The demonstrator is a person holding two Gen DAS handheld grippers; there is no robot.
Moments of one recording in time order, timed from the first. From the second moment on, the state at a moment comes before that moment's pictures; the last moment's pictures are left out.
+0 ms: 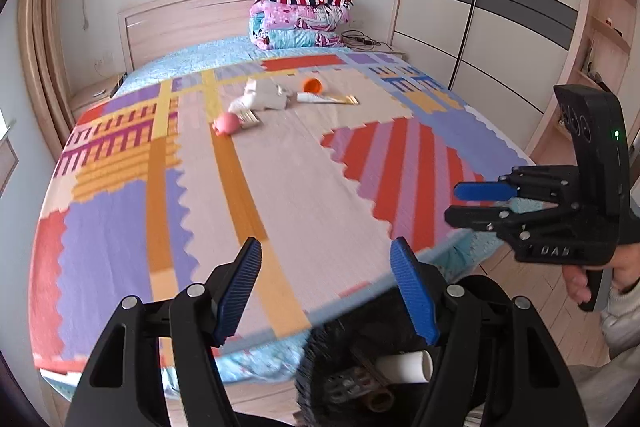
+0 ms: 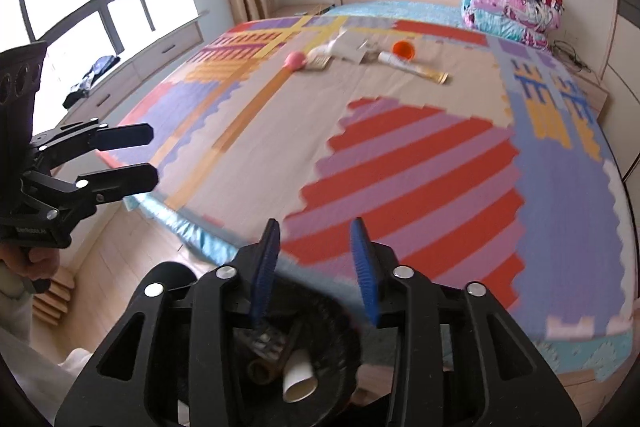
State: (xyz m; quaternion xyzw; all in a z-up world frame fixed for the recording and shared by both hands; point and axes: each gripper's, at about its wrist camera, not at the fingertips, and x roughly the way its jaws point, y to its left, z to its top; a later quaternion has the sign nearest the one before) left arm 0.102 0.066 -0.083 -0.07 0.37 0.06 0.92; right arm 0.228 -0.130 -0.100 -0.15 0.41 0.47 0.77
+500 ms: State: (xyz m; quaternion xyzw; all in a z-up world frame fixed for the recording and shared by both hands) left arm 0.149 0.130 -0.094 -0.09 0.38 0.08 0.92; right arm 0.303 -0.087 -0.097 -0.17 0.39 0.45 0.78
